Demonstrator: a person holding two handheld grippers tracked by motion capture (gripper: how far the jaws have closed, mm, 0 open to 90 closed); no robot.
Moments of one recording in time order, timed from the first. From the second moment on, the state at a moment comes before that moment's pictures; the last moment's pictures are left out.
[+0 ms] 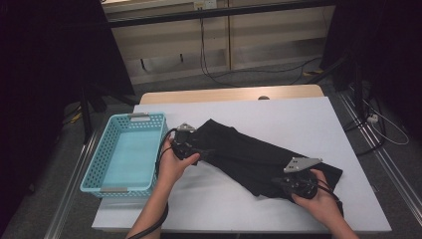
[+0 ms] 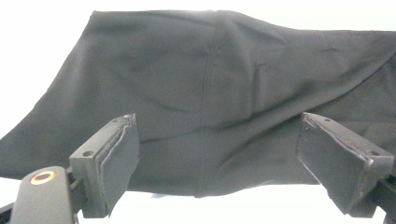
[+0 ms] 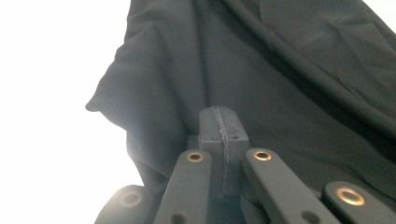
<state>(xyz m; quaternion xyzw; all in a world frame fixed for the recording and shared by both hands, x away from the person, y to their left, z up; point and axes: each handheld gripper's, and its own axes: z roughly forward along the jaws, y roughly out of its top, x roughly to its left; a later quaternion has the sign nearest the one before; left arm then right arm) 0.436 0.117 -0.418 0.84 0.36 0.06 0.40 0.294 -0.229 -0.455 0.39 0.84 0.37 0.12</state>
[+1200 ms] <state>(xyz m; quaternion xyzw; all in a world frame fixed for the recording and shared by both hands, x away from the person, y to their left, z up) 0.436 0.116 -0.417 0.83 0.37 0.07 0.40 0.366 -0.259 -0.465 0.47 0.78 0.36 0.20</state>
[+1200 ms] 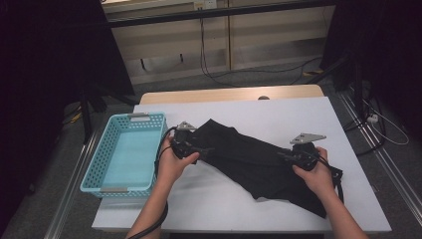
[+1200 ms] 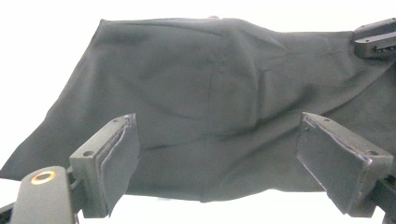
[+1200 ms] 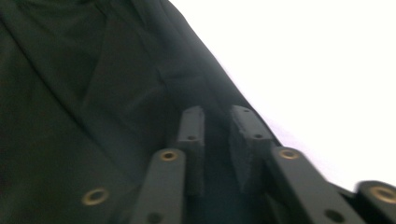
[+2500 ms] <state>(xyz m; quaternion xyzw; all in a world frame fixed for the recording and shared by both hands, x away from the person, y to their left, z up) 0.436 0.123 -0.421 0.84 0.37 0.09 0.39 0.366 -0.274 -0.443 0.48 0.75 0.40 0.22</state>
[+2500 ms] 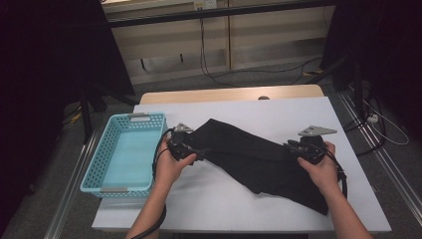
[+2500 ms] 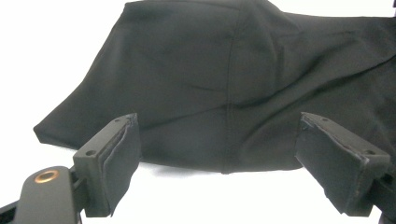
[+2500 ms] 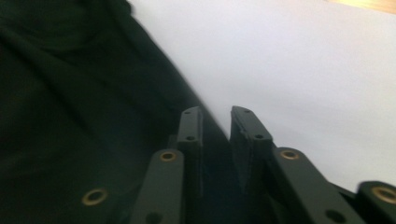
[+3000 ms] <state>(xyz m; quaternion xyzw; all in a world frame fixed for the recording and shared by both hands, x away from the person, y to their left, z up) 0.444 0.128 -0.414 0.83 0.38 0.10 0.39 0.333 -0.262 -0.436 0.47 0.76 0.41 0.19</state>
